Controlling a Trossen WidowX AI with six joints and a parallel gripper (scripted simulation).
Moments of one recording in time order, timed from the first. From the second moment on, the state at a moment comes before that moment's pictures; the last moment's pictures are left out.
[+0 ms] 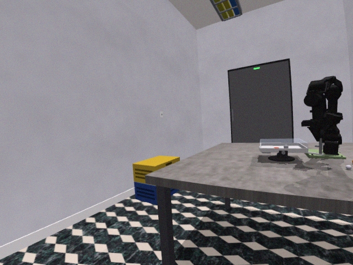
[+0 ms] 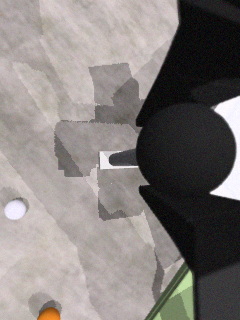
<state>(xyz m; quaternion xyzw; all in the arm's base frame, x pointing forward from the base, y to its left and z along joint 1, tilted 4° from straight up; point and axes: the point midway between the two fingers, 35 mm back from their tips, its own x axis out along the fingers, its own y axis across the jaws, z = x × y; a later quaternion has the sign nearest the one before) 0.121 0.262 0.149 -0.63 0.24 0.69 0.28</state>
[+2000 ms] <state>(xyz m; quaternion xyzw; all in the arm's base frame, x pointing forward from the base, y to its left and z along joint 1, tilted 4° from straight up) 0.122 0.262 0.152 -0.62 0.24 0.69 0.28</state>
